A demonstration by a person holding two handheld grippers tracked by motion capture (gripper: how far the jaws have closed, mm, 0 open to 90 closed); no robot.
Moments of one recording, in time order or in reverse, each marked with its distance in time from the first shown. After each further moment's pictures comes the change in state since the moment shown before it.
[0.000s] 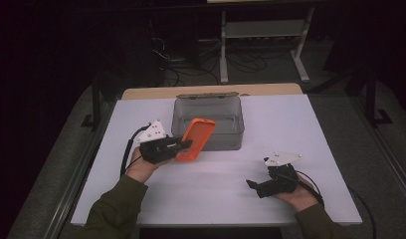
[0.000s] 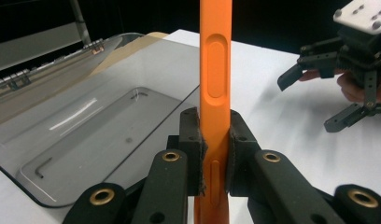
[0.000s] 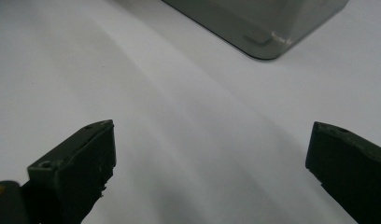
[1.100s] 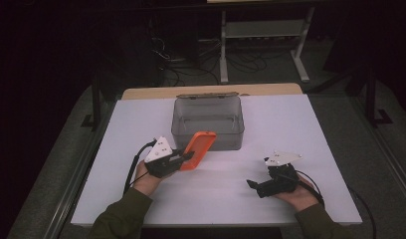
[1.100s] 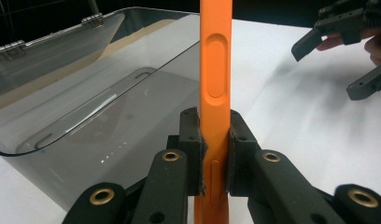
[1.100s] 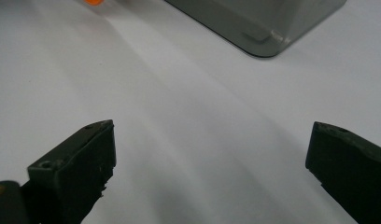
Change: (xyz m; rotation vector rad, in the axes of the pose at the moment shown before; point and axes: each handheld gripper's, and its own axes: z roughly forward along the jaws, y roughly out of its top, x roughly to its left) left arm -0.022 -0.039 0.012 0.008 0.085 0.044; right arm -0.001 -0.001 0.000 0.008 -0.002 0.001
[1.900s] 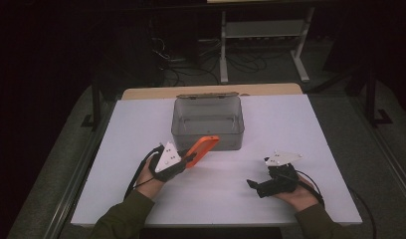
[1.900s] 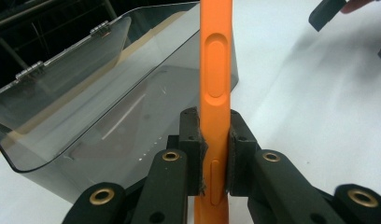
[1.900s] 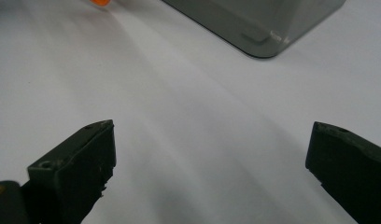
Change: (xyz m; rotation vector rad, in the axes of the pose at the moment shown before) left arm -0.017 0.000 0.006 0.050 0.104 0.170; right arm 0.000 0.000 0.000 -0.002 -0.001 0.002
